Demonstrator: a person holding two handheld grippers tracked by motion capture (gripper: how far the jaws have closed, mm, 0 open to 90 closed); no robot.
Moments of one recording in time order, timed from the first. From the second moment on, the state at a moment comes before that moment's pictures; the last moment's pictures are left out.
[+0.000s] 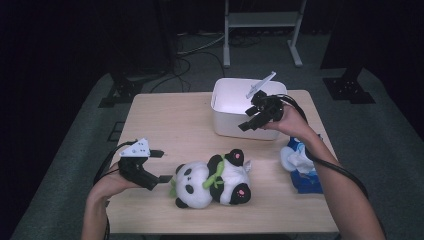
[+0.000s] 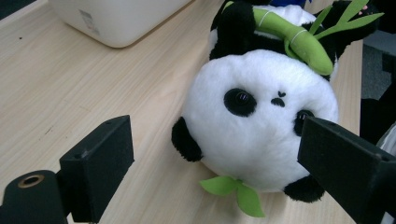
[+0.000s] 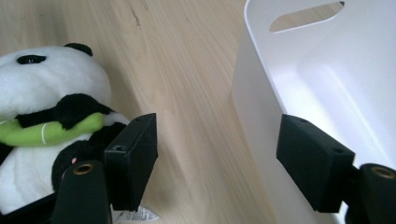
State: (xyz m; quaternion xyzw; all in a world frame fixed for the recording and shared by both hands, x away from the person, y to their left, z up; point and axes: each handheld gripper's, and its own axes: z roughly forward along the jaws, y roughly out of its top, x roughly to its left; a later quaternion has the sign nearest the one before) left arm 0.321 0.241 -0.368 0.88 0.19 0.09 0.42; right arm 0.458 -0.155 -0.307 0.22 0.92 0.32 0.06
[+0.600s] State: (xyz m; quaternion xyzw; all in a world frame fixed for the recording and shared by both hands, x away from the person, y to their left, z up) left arm 0.323 0.246 -0.368 0.88 0.20 0.09 0.43; right arm 0.498 -0.145 -0.322 0.20 0.94 0.28 0.07
